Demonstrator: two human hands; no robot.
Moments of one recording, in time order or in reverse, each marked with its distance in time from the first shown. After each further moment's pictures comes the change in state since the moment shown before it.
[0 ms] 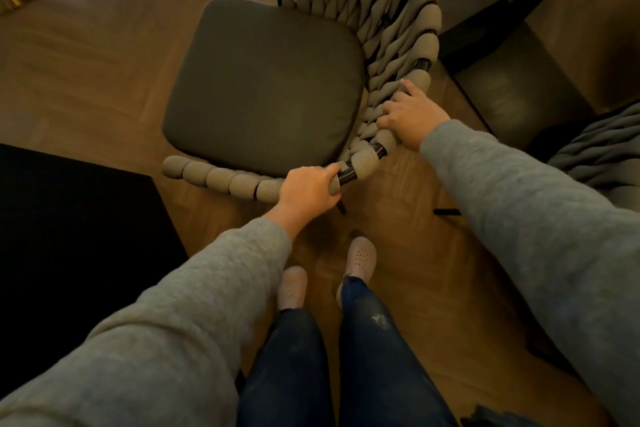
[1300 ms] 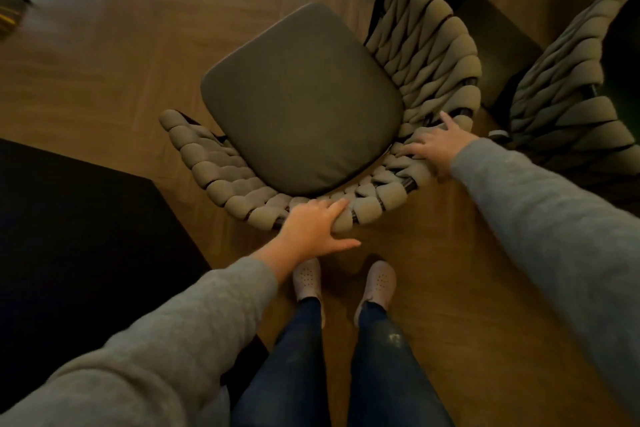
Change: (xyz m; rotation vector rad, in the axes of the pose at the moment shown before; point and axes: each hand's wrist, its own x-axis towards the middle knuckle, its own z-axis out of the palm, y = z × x) left_hand -0.205 0.003 0.051 0.038 -0.200 0.296; right_hand -0.175 -0.145 0.004 0.177 -0.476 0.206
